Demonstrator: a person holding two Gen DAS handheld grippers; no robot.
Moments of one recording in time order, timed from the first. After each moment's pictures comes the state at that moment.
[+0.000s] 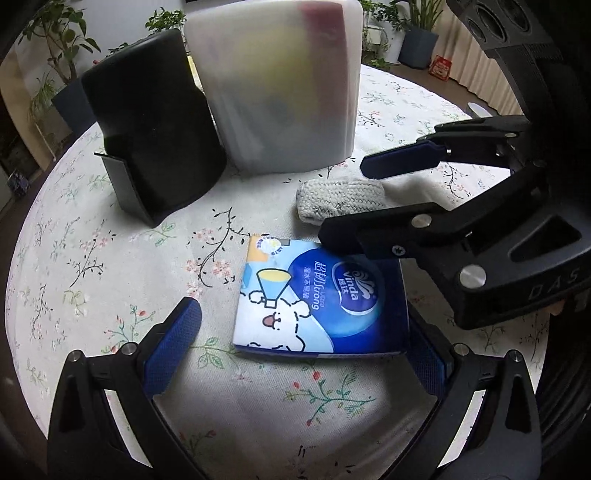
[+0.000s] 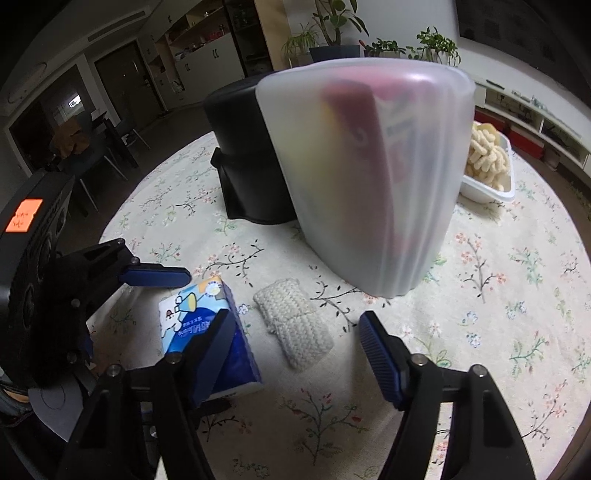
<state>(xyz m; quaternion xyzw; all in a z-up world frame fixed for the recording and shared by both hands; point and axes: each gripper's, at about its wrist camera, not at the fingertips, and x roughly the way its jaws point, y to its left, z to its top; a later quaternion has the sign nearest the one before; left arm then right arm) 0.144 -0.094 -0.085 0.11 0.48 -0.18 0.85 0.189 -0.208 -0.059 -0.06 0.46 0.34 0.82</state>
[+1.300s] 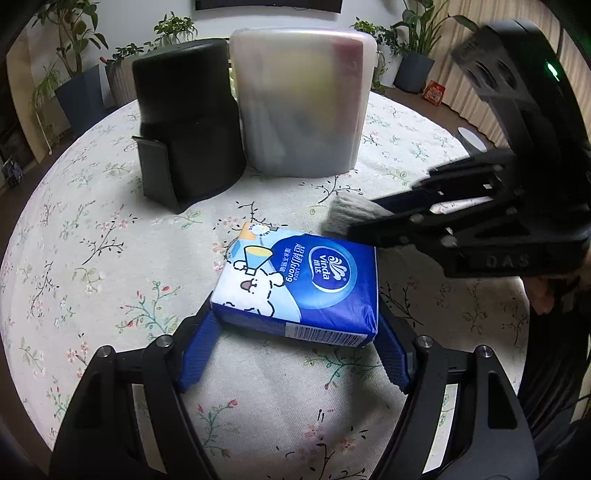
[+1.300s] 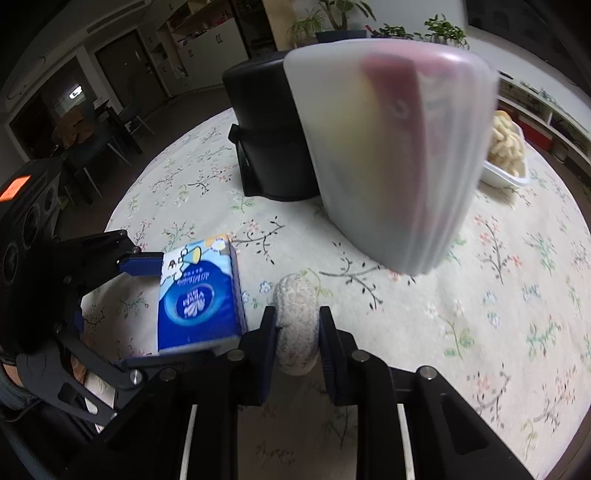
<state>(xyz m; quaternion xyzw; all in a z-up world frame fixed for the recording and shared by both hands) 0.116 -0.050 -0.063 0.06 0.45 -0.20 0.87 0.172 -0.194 -0.065 -0.08 0.48 0.34 0.80</state>
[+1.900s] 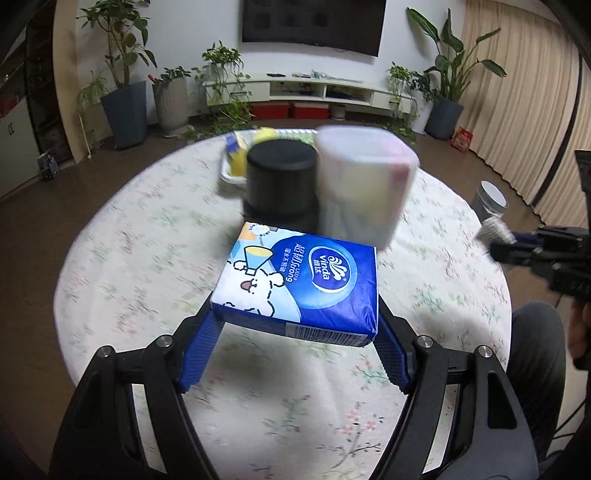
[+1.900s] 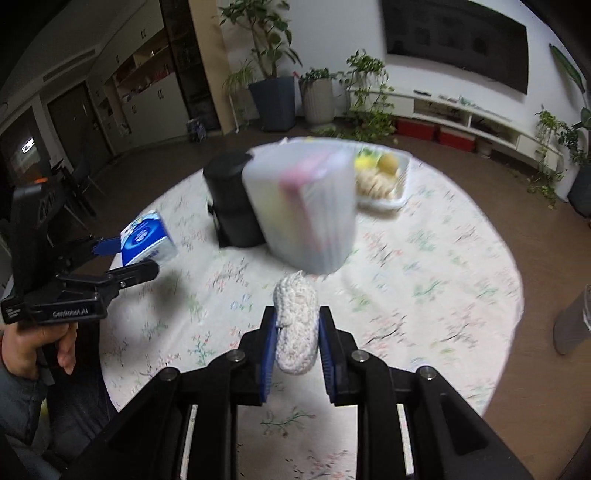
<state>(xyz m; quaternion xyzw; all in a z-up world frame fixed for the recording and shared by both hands) 0.103 0.012 0.010 0.02 0.39 -0.14 0.91 0.116 -0.253 0.027 -0.03 0.42 0.22 0.88</state>
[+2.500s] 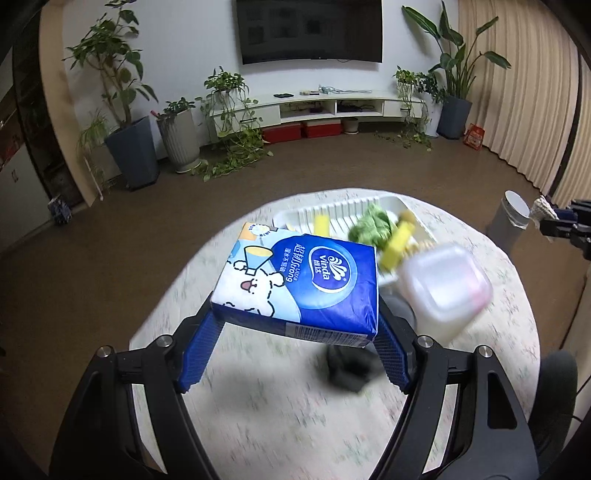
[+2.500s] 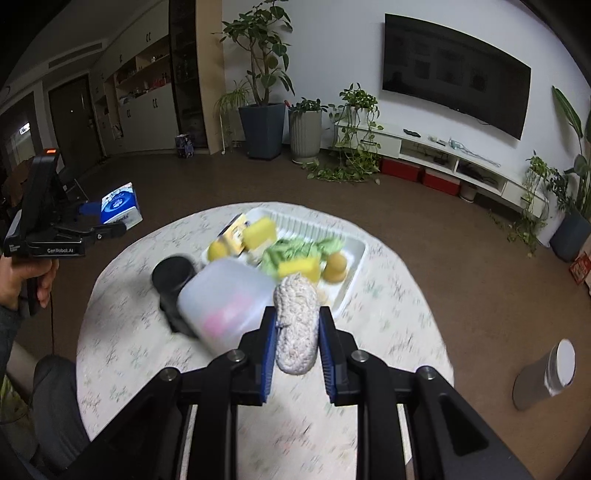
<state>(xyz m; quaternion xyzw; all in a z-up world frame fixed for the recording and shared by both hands) 0.253 0.040 0.097 0.08 0.37 -0.13 0.91 0.231 -0.280 0.115 -0.08 0.38 0.20 0.90</state>
